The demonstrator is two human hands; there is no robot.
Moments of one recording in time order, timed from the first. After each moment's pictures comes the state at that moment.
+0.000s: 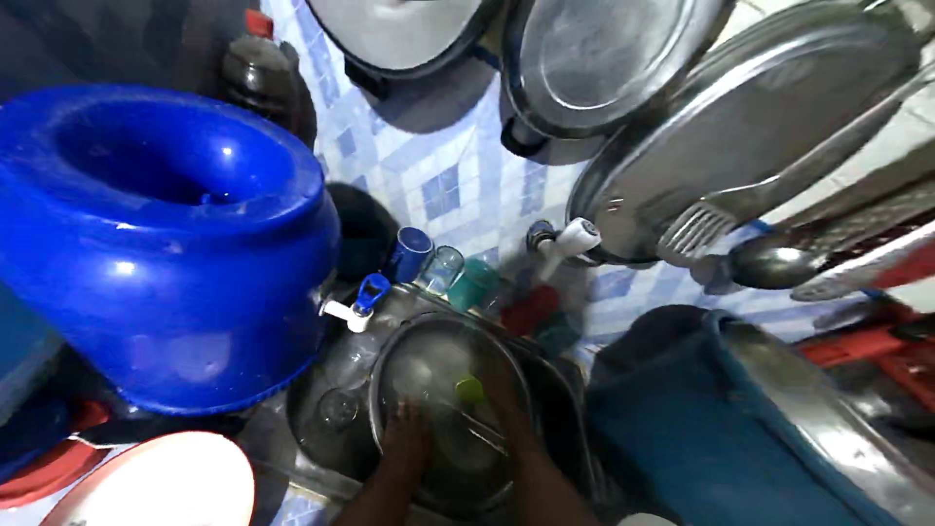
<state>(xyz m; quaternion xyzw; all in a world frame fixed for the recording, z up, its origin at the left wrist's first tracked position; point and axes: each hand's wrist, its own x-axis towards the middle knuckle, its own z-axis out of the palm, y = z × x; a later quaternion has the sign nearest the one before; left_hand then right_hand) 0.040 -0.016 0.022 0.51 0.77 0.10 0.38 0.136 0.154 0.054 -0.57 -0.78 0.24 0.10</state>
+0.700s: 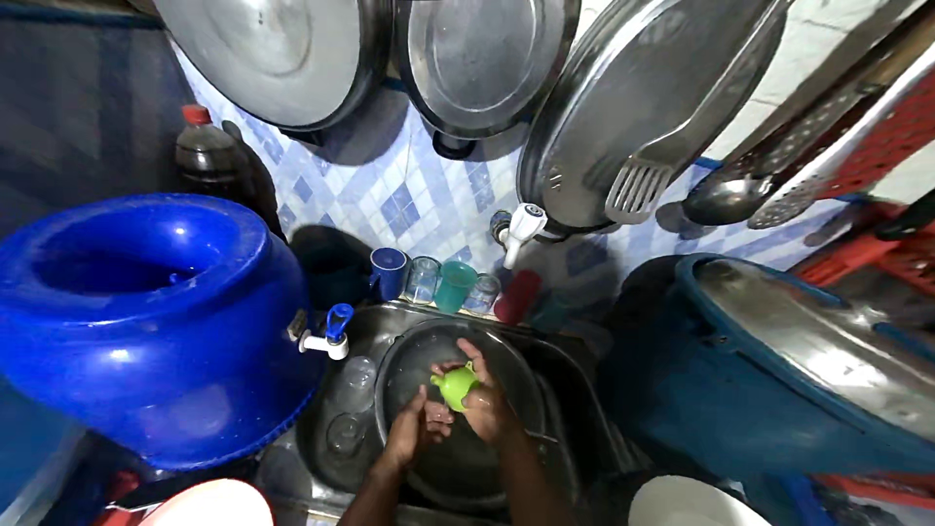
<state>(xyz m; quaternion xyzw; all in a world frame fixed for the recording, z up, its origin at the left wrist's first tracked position) 0.015 -0.011 0.021 0.16 0.50 0.61 0.60 0.126 0.078 0.069 -0.26 -0.58 0.70 0.33</state>
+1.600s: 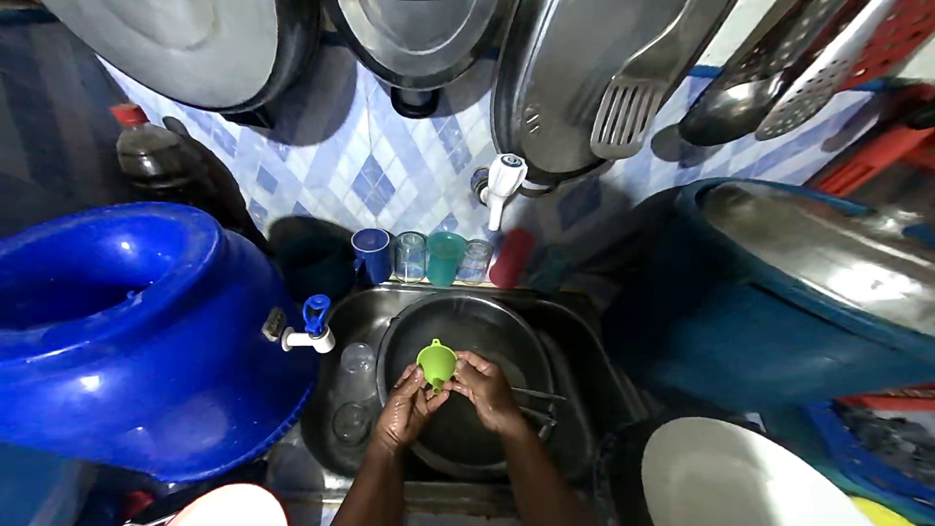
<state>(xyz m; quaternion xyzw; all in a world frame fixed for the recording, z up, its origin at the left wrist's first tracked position) 0.000 -0.014 0.019 0.06 0.27 0.73 0.63 0.130 0.059 0.052 -0.38 -0.54 0.67 0.35</state>
